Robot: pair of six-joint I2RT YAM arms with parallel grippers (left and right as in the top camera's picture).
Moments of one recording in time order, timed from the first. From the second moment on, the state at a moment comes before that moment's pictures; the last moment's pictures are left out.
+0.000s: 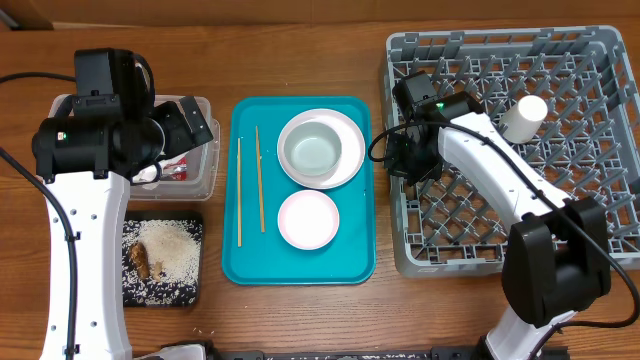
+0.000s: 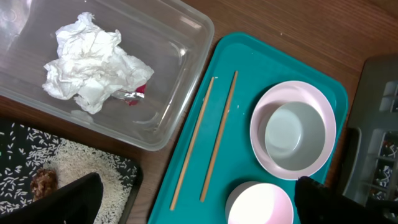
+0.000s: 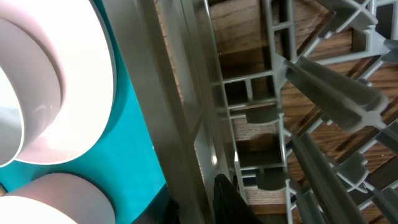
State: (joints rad) left arm 0.07 1.46 1.61 -1.21 0.07 -0.39; right arm 0.35 1.88 1.45 -1.04 -0.12 0.56
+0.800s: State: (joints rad) left arm 0.07 1.46 1.61 -1.21 0.07 -0.39; right arm 0.38 1.88 1.46 -1.06 -0.13 0.58
